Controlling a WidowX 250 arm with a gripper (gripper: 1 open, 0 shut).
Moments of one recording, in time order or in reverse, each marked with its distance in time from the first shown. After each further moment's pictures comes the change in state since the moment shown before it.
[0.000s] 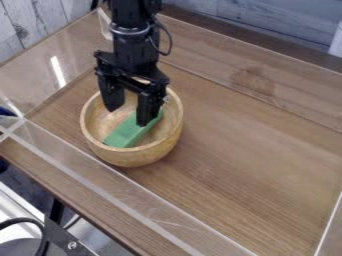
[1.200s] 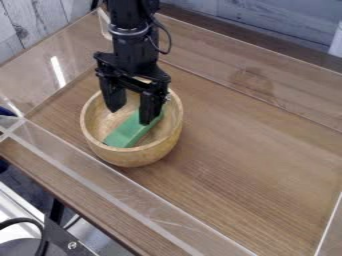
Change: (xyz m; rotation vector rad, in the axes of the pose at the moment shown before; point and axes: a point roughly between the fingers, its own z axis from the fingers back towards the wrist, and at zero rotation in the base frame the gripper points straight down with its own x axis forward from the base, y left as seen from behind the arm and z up) arm 0.004 0.000 -0.001 -0.021 -0.032 0.037
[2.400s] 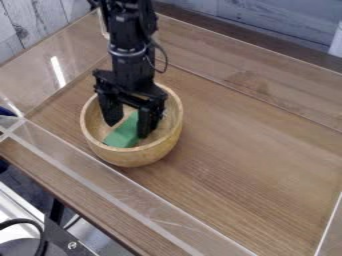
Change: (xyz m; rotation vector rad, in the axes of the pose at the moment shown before) arm -0.001 0.007 -0.027 0.012 0.023 0.035
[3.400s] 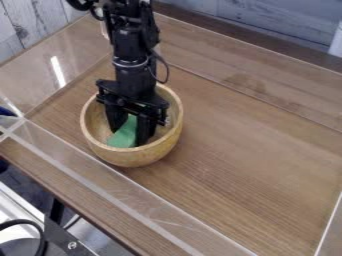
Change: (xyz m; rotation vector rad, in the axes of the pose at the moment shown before) arm 0.003 -0.001 -0.014 -0.012 0.021 0.009
